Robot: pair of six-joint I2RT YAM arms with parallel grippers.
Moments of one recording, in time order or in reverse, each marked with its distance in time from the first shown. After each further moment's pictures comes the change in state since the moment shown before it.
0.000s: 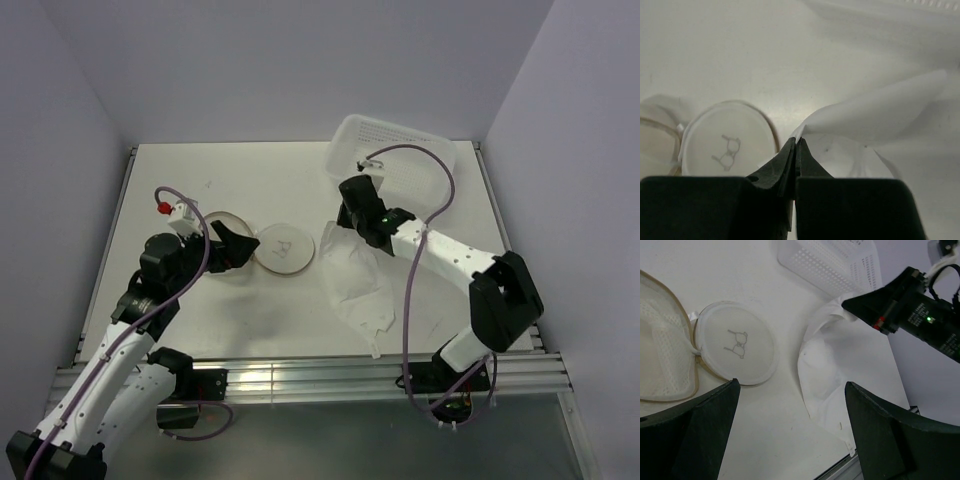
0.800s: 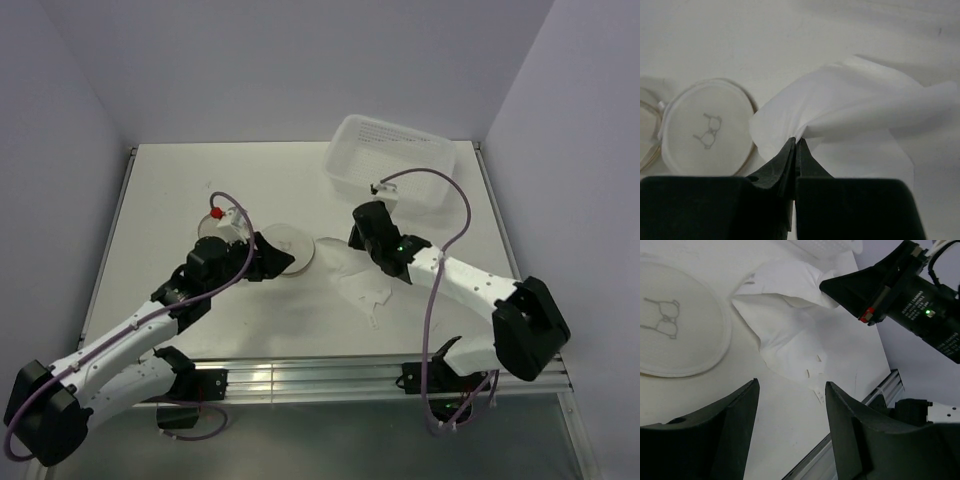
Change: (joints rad) left arm -0.266 0.217 -0.075 0.275 -0.055 -0.108; right arm -0.001 -0.104 -0.198 0.101 0.029 0.007
